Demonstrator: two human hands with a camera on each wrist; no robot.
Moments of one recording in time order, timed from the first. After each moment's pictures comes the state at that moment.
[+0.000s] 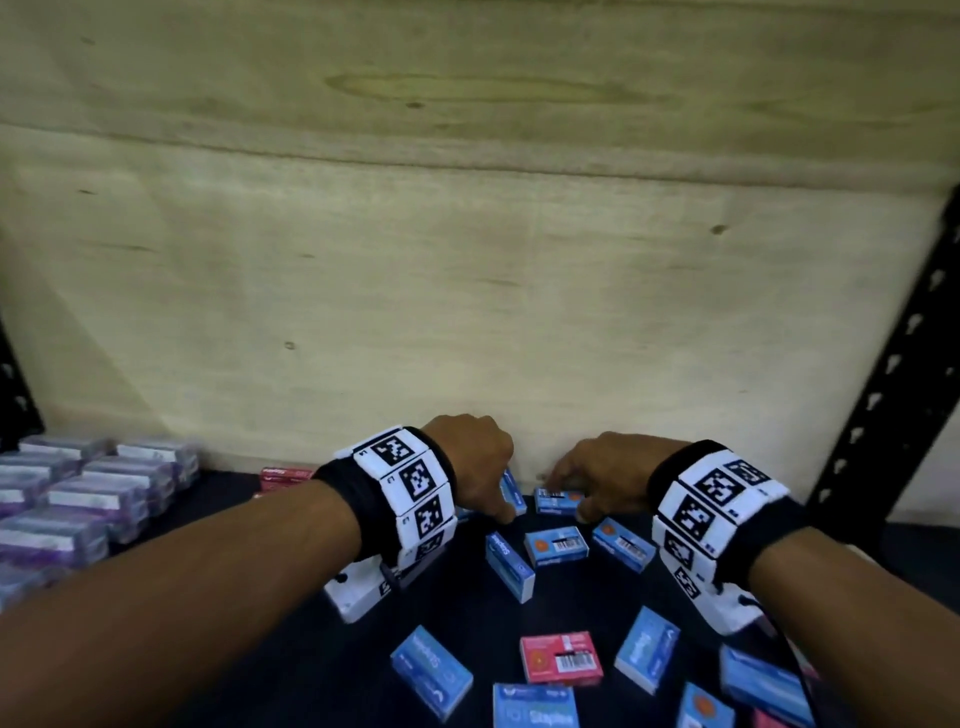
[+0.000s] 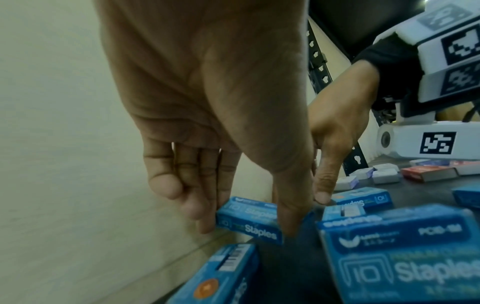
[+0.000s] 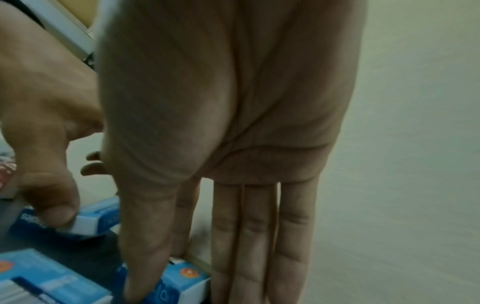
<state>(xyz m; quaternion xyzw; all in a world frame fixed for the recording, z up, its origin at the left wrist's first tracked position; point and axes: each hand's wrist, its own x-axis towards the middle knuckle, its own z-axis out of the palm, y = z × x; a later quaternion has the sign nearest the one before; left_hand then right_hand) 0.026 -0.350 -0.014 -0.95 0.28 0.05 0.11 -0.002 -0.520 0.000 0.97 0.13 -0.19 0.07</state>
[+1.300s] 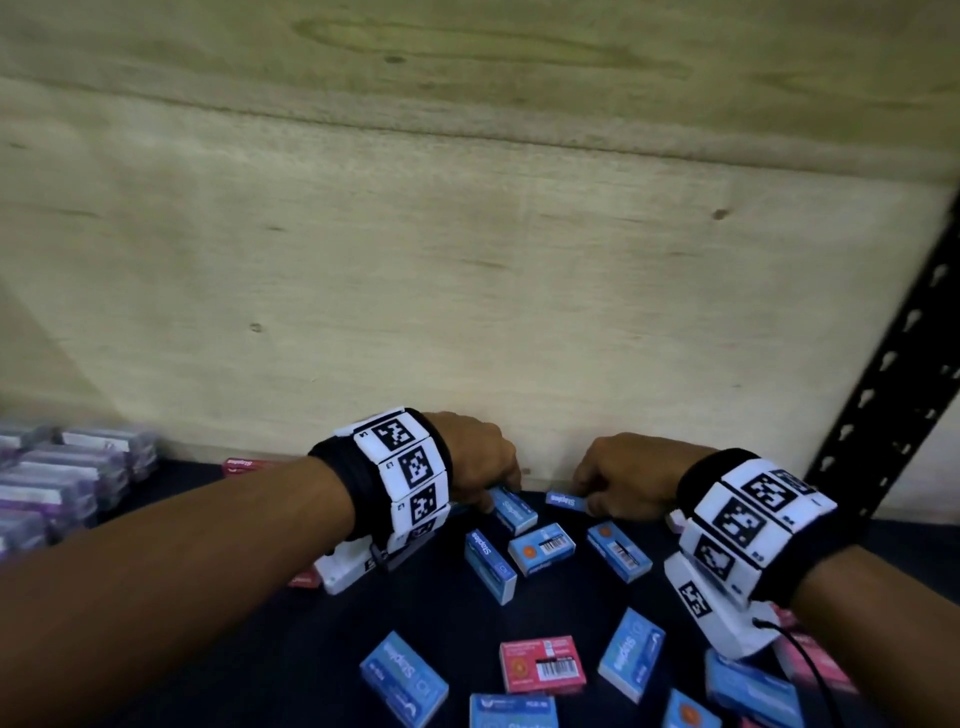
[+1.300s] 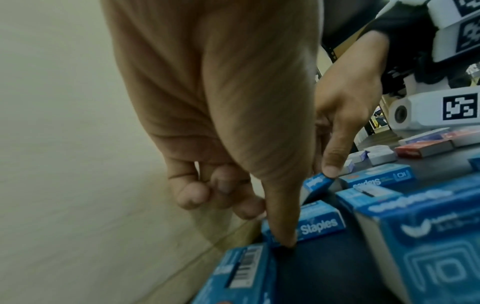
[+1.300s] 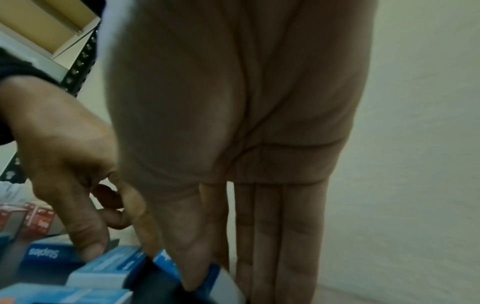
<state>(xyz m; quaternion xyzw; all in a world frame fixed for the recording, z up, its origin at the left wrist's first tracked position) 0.042 -0.366 -0.016 -0.89 0.41 0.13 0.16 -0.005 -0.545 -0.007 0.98 0.10 -0.17 0.04</state>
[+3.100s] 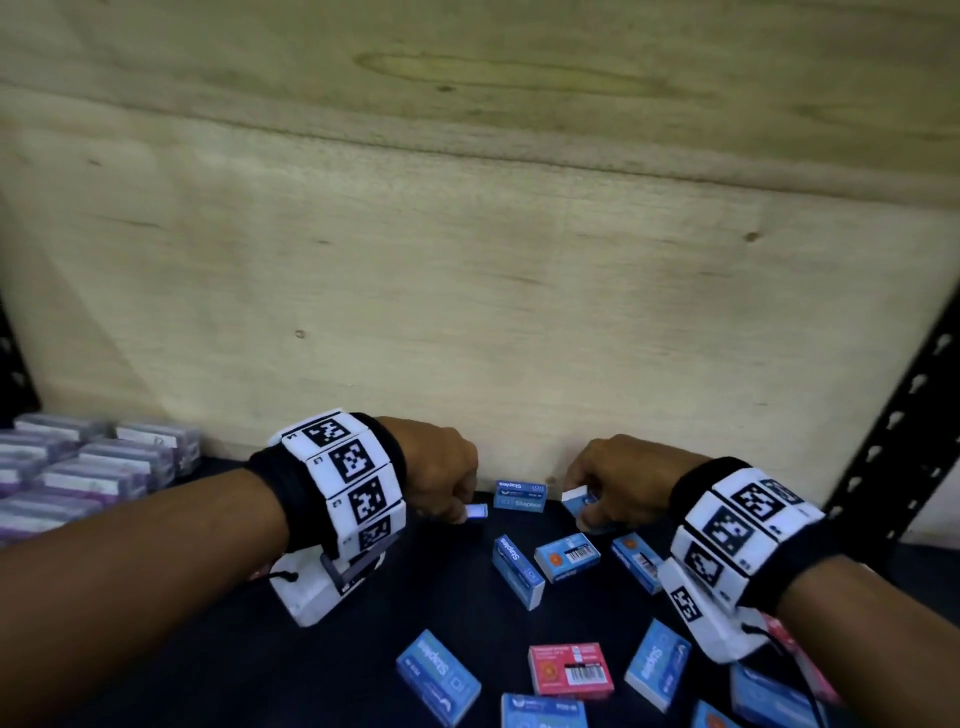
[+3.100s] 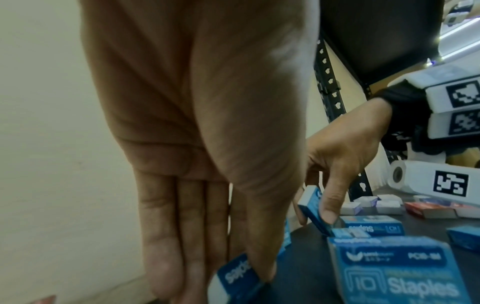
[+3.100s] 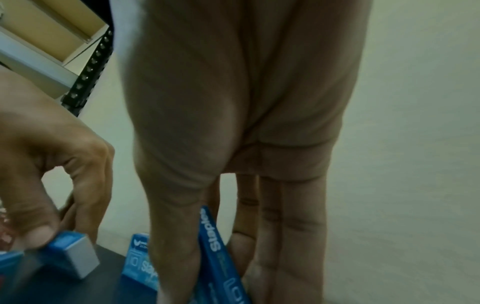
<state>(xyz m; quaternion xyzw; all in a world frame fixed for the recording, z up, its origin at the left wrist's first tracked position) 0.021 -0.307 -0.003 -0.93 0.30 0.19 0.06 -0.004 -0.518 -0.002 0.98 0.09 -0.15 0.01</state>
